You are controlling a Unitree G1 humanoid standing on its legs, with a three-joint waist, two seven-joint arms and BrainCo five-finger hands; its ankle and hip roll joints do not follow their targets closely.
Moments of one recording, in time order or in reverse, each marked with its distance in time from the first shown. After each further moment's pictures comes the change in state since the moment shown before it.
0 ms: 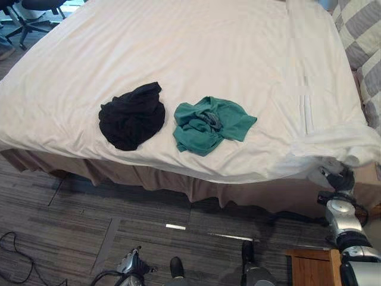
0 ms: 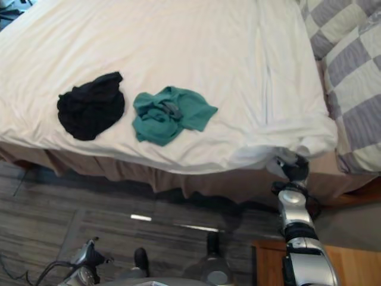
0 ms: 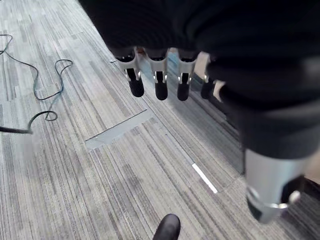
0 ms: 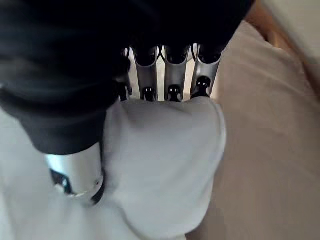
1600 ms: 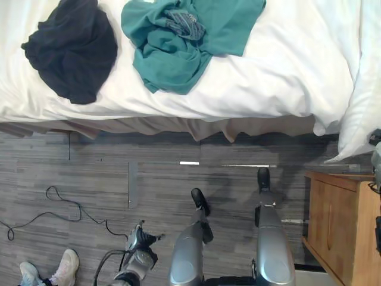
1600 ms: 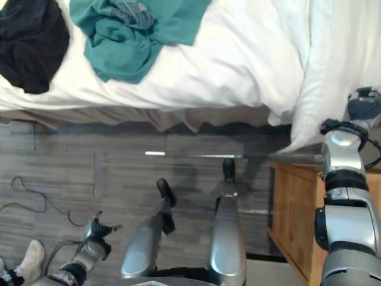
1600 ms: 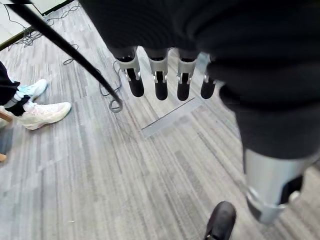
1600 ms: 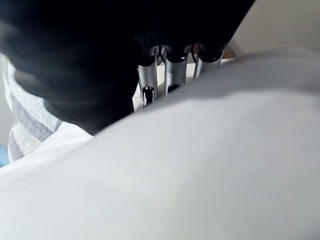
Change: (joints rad) left arm -0.160 -0.022 0.055 -0.049 -0.238 -0.042 0.052; right arm -0.338 -0.320 0.068 -0.025 0.058 0.014 -0.199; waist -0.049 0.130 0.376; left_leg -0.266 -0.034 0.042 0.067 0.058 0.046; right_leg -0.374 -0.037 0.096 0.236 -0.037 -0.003
